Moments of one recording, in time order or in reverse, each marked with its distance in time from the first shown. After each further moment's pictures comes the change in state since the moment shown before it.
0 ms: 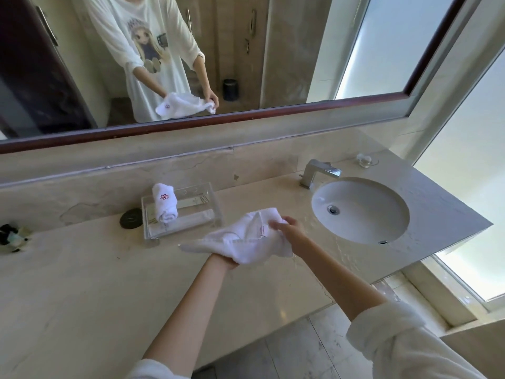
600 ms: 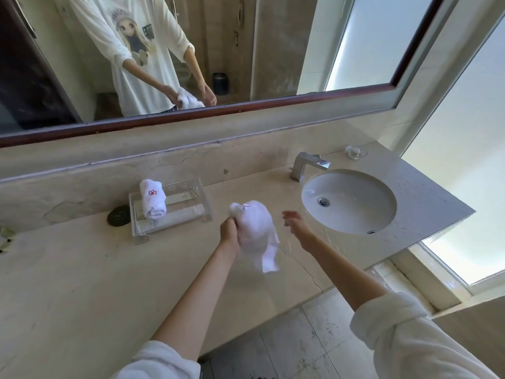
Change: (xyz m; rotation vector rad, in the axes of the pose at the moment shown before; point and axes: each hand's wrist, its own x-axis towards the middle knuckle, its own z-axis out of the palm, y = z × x) left_hand 0.009 -0.005 0.044 -0.054 -0.303 0.211; right_hand 0.002 0.010 -0.043 -0.075 -0.038 -0.030
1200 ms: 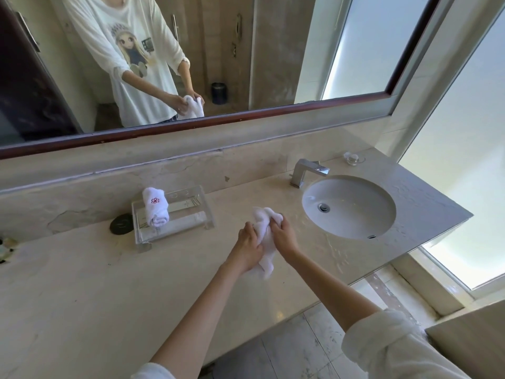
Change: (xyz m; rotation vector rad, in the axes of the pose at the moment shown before) left_hand -0.023 -0.018 -0.004 1.397 -0.171 0.593; right_hand -0.032 -0.004 0.048 -0.001 0.157 -0.280
